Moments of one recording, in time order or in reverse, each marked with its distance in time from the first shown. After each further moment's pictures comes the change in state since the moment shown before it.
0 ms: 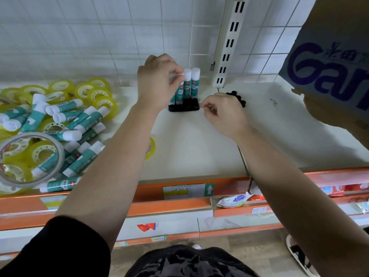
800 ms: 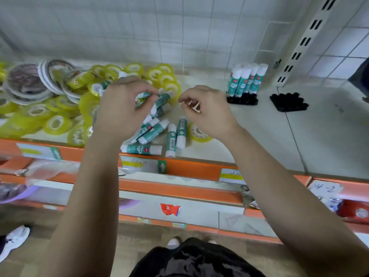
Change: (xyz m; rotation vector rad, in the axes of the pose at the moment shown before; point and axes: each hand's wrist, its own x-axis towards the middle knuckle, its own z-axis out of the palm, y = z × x) left_hand -0.133 -0.053 -0.182 0.151 -0.018 -0.084; right_hand 0.006 -0.168 0.058 0.269 -0.091 -0.291
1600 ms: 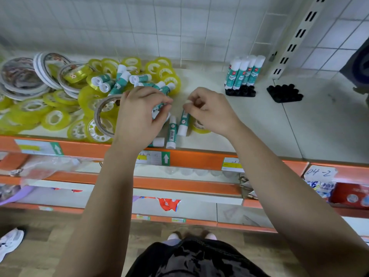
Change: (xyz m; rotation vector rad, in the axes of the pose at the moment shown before) left_hand -0.028 0.011 0.025 -0.034 0.027 0.065; right_hand -0.017 -0.003 0.004 0.171 -0.099 0.321
